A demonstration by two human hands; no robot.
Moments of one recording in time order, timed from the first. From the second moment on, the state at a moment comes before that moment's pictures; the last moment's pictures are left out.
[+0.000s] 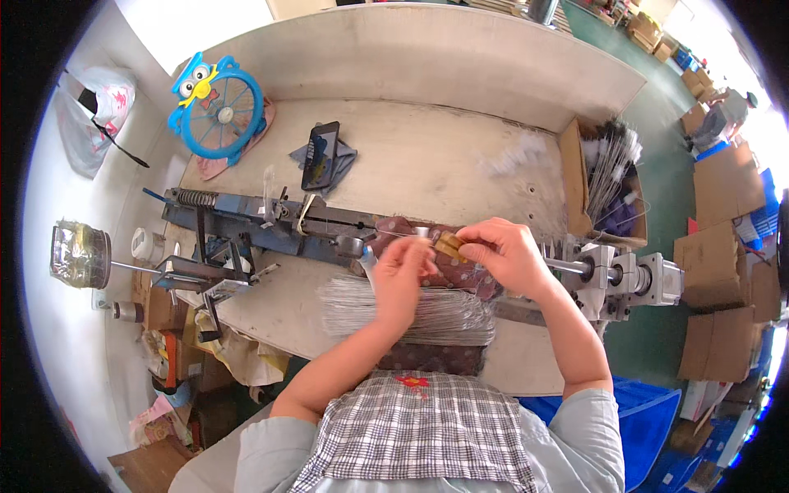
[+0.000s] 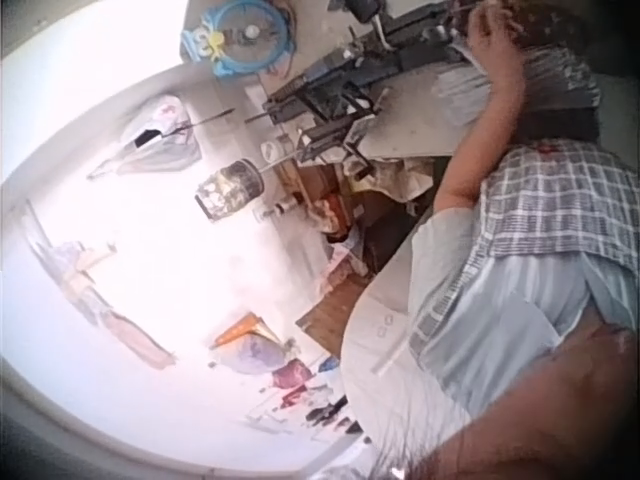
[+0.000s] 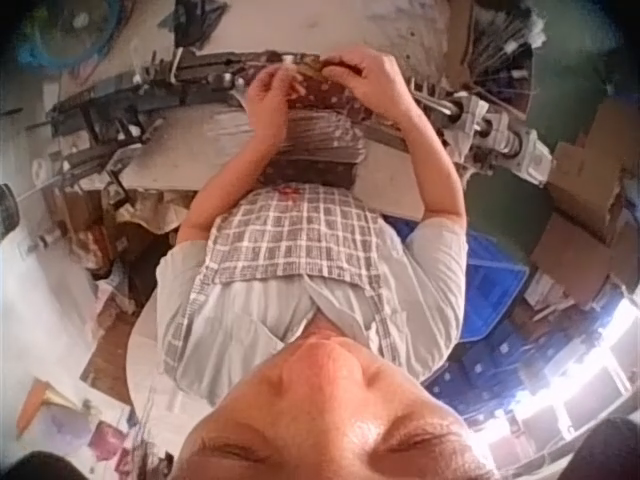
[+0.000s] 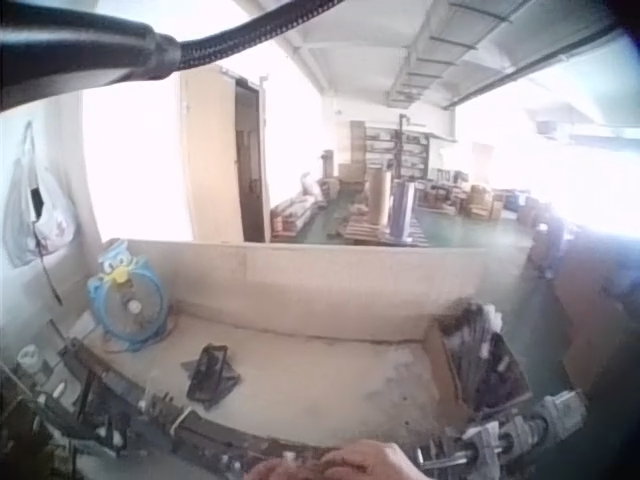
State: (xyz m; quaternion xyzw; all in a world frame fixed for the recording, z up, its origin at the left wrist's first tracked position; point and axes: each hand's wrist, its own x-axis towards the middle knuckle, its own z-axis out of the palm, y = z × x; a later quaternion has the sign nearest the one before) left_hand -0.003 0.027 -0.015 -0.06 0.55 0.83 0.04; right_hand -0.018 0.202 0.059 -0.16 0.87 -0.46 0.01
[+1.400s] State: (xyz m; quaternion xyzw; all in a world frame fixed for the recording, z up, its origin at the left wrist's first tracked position) left_hand -0.003 0.010 0.000 -0.12 0.34 0.93 0.03; right_hand -0.026 0.142 0.038 -0.27 0.89 -0.26 -0.24
